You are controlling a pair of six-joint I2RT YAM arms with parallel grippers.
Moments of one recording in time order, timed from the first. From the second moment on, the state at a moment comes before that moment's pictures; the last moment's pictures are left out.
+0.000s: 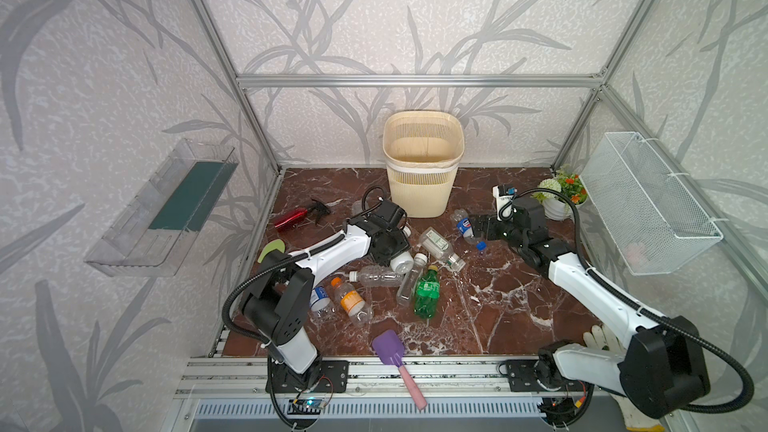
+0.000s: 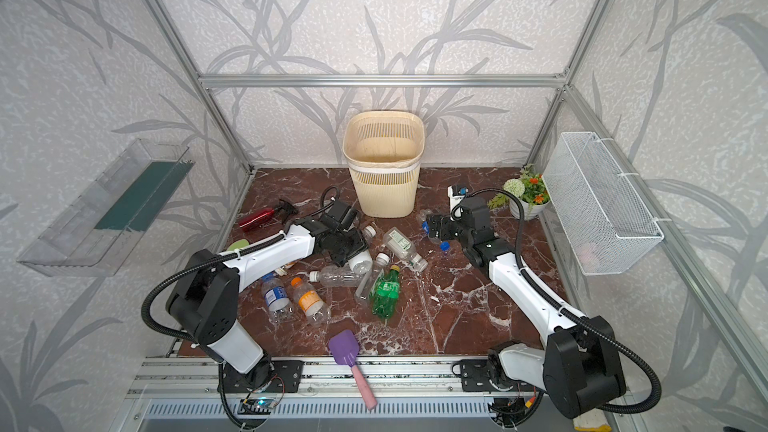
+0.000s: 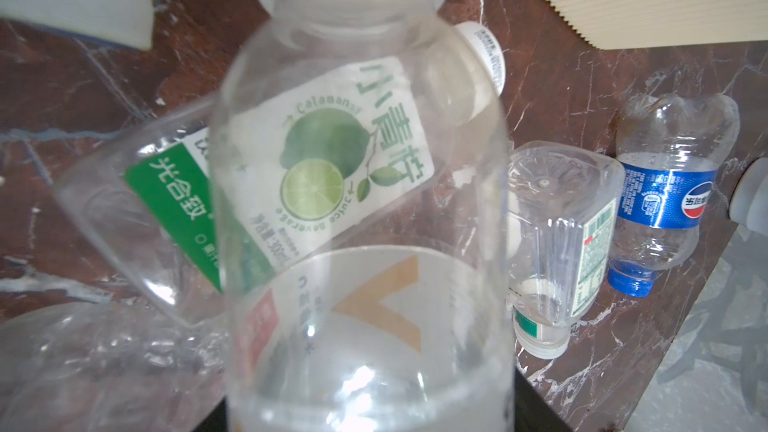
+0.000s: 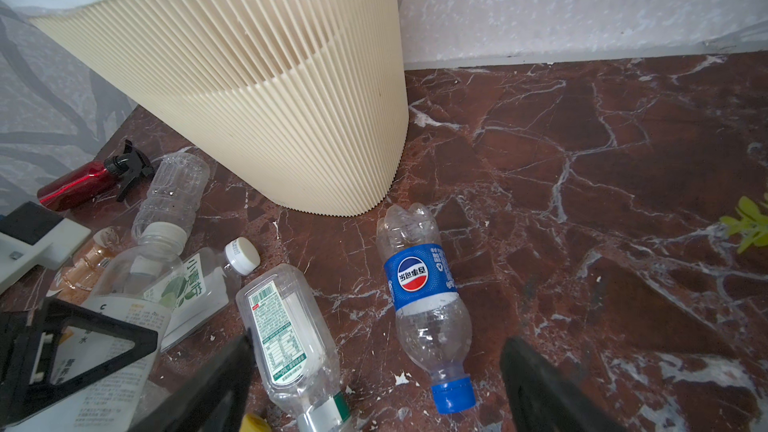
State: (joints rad) left arm -0.57 1.65 1.14 -0.59 0.07 -1.04; right arm 0.31 1.24 0.83 -0.11 -0.10 0.24
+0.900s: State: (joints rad) left arm -0.57 0.64 0.78 -0.10 -0.47 -0.34; right arm 0.42 1.41 0.95 -0.22 -0.09 0.25
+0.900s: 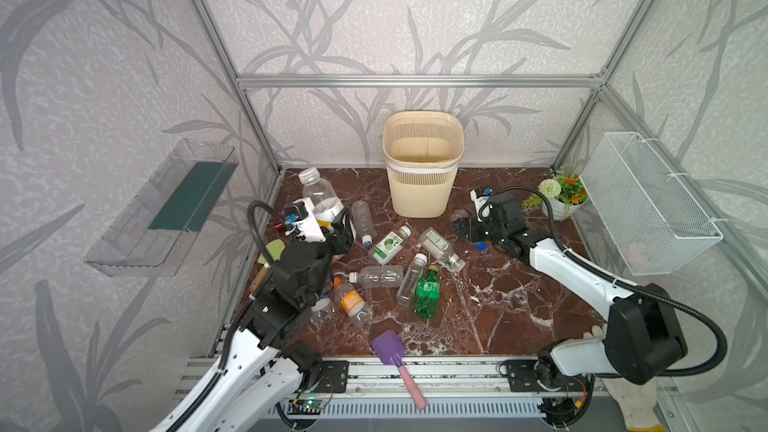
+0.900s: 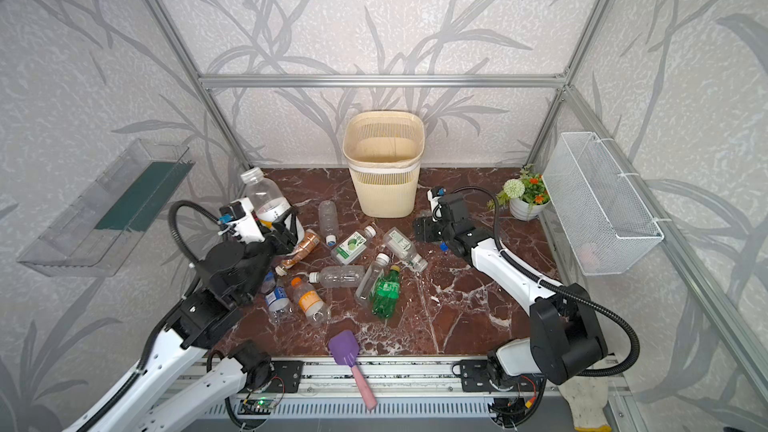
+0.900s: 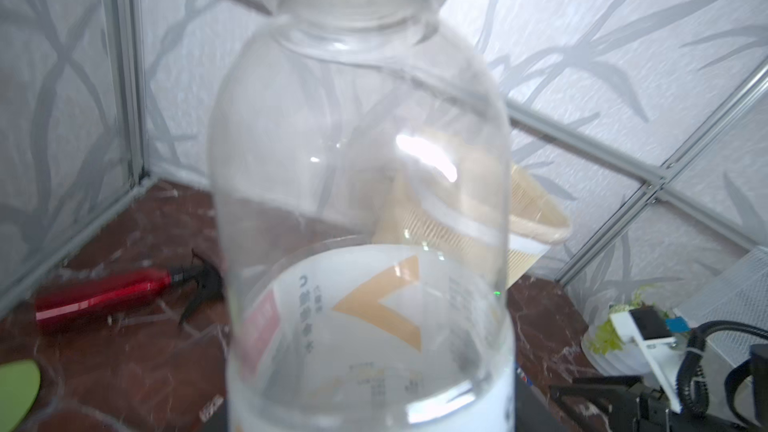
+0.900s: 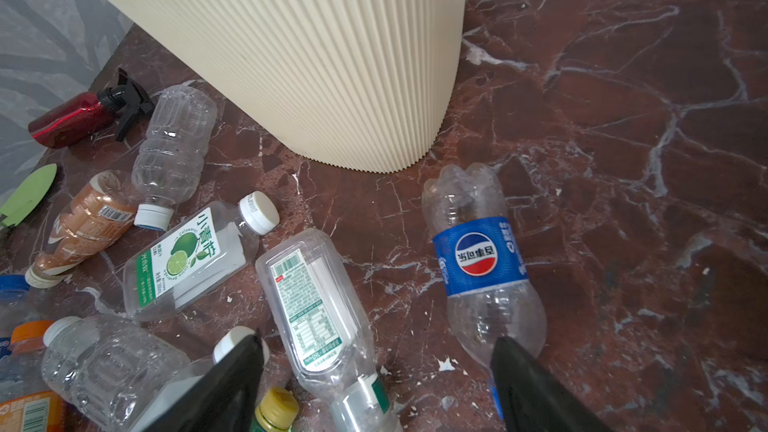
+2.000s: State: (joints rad) left arm -0.47 0.96 1.44 -0.40 -0.39 -0.09; right arm 0.48 1.45 0.94 -0.26 -0.11 0.16
